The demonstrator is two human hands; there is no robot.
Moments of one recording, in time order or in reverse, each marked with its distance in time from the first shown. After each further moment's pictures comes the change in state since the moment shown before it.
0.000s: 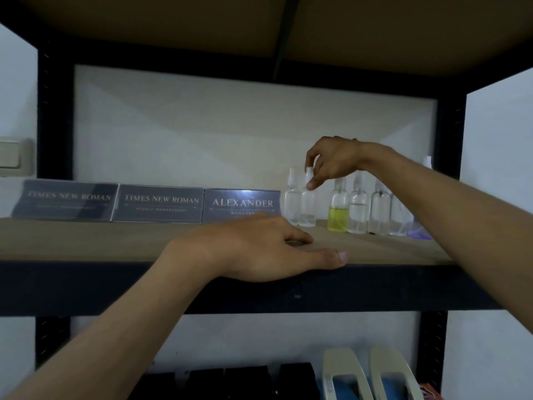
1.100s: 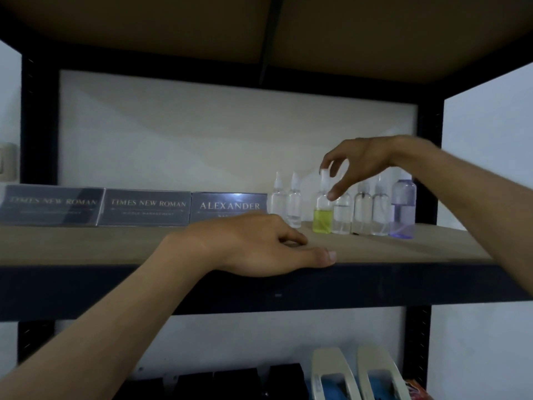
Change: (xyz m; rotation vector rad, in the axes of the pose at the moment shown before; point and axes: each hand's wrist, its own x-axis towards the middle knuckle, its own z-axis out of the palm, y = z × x) left_hand 0.009 0.012 -0.002 0.038 -0.010 0.060; right_hand -0.046 0.043 -0.030 -0.089 -0.172 0.022
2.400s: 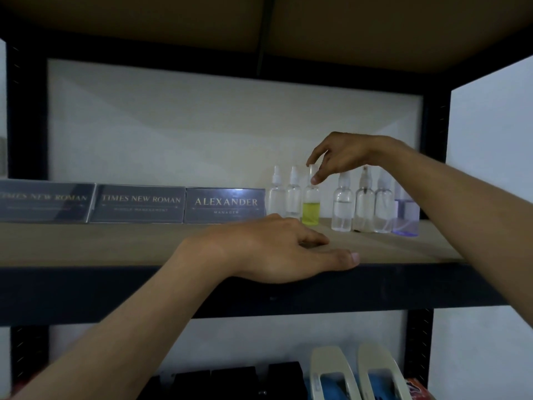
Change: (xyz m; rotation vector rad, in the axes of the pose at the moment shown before) left_hand 0.018 0.010 0.011 -0.081 -0.037 0.063; right_hand 0.041 -0.002 0.016 0.227 0.111 -0.023
